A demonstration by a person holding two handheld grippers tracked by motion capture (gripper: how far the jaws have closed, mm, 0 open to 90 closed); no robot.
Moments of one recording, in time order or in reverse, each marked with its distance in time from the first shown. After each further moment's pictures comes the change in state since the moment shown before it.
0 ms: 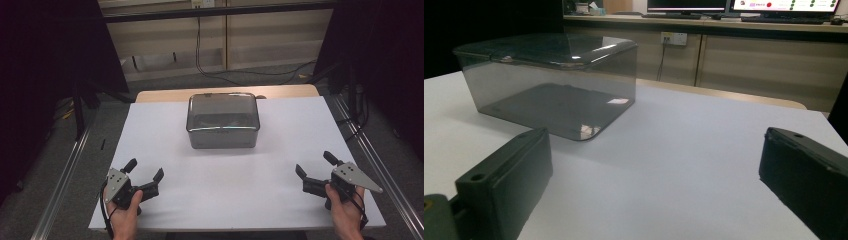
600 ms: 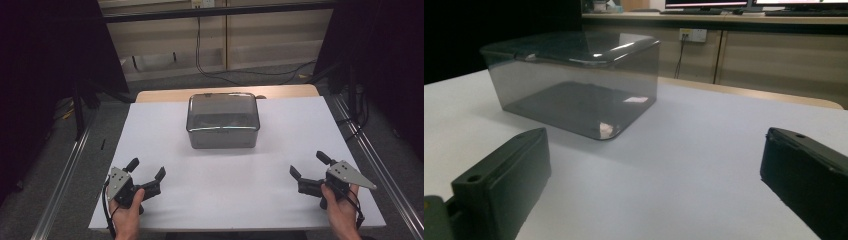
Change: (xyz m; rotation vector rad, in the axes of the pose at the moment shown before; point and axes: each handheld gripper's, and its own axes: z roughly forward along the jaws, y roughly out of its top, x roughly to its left) left arm -0.002 0.000 0.004 0.007 0.001 -0.018; right arm 0.007 0.000 0.009 0.010 0.070 0.009
